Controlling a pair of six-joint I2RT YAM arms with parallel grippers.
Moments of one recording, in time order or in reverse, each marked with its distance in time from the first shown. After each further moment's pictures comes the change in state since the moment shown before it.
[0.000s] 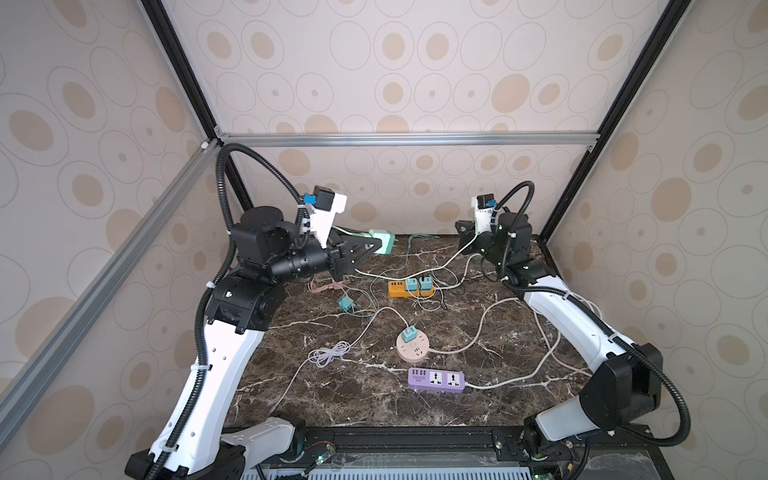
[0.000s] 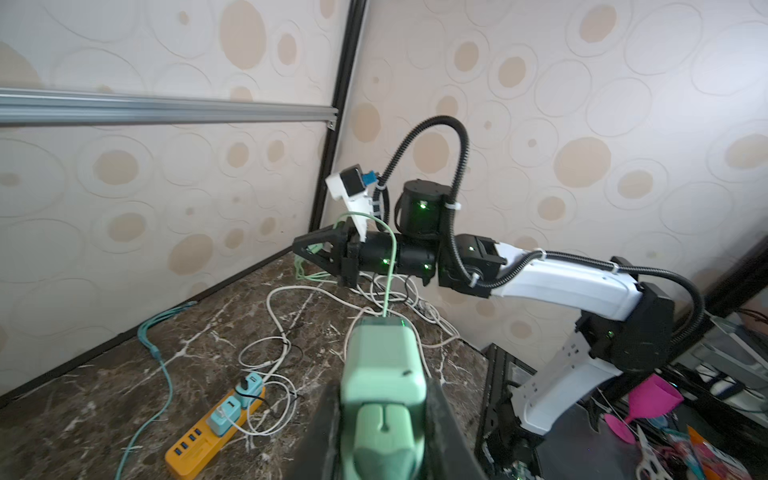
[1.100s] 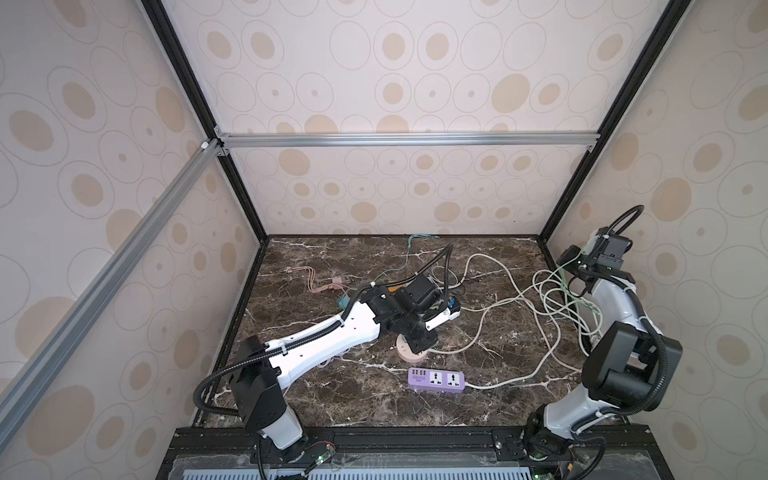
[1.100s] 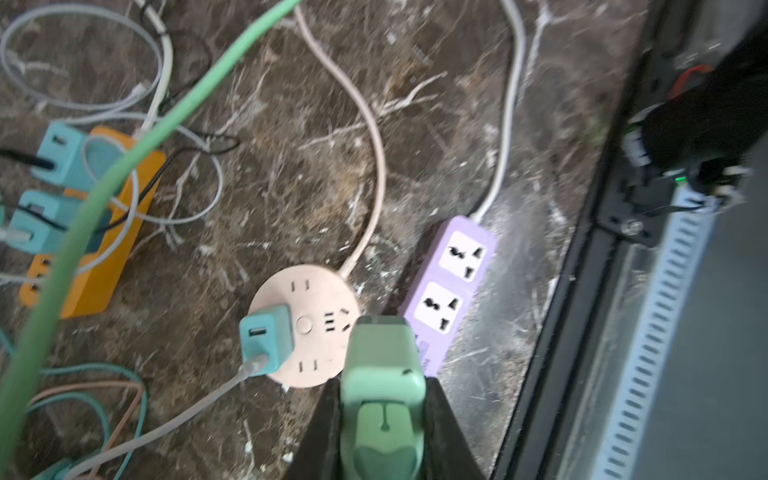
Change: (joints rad) left arm -0.588 0.452 -0.133 -0.365 -0.678 0.368; right arm -0.704 0.134 -0.023 -0.209 -0.079 0.227
